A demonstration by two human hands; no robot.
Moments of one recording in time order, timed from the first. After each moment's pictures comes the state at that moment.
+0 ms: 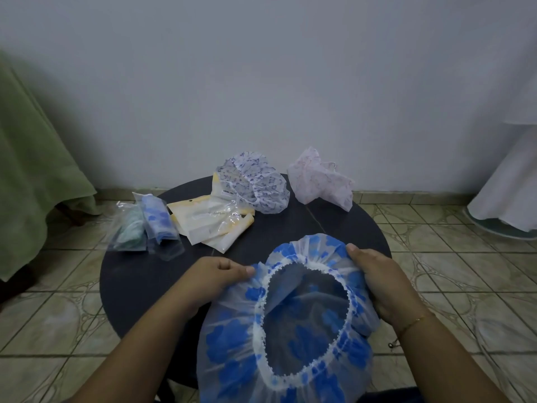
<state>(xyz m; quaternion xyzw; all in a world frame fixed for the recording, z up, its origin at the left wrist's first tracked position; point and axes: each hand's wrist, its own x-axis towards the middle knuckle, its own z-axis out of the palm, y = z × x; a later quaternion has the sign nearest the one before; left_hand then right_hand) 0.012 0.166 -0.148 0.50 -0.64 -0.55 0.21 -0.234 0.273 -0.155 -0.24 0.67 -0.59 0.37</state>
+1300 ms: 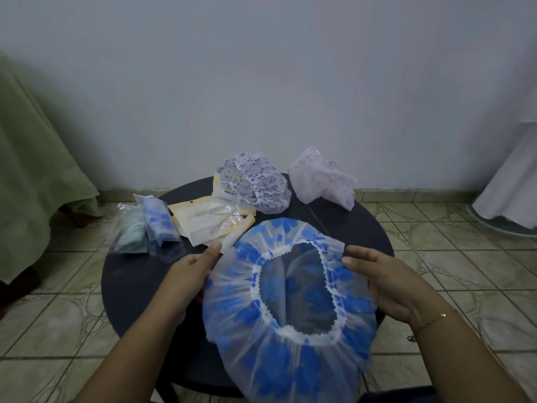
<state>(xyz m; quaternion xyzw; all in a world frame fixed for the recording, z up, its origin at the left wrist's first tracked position) 0.028 0.165 -0.145 0.58 -0.54 -0.51 0.33 -0.241 0.282 -0.139 -0.20 0.57 -0.59 0.54</state>
